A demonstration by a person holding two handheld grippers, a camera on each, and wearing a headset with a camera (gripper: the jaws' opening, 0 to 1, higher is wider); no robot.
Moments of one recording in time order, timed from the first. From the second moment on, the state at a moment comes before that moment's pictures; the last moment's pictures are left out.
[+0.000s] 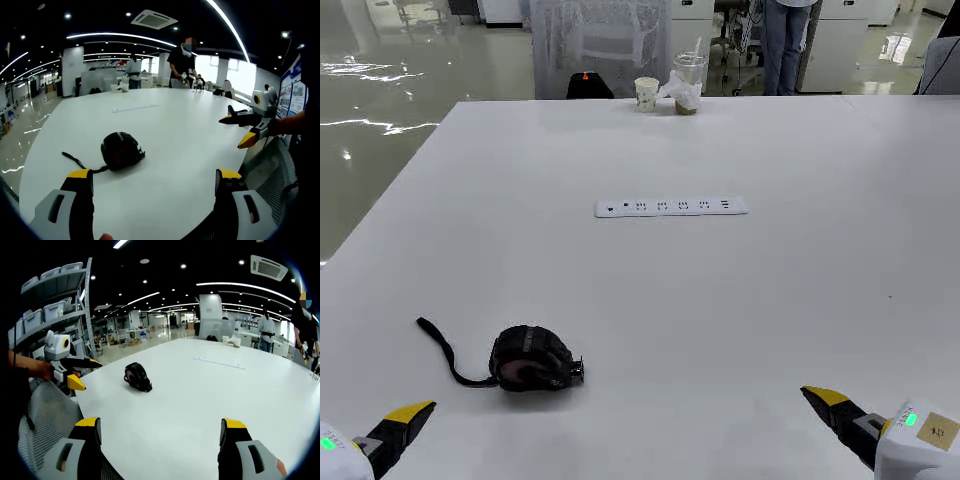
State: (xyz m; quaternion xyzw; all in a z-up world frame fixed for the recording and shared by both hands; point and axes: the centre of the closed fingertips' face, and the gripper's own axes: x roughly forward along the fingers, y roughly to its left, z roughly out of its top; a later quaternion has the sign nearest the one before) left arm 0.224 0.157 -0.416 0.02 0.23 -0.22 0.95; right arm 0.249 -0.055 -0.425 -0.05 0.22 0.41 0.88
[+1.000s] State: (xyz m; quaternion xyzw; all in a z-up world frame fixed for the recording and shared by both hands) left arm 0.232 0.154 -0.420 0.03 0.24 -0.23 0.94; right arm 0.260 -0.056 -0.427 -0.07 0.23 0.43 0.87
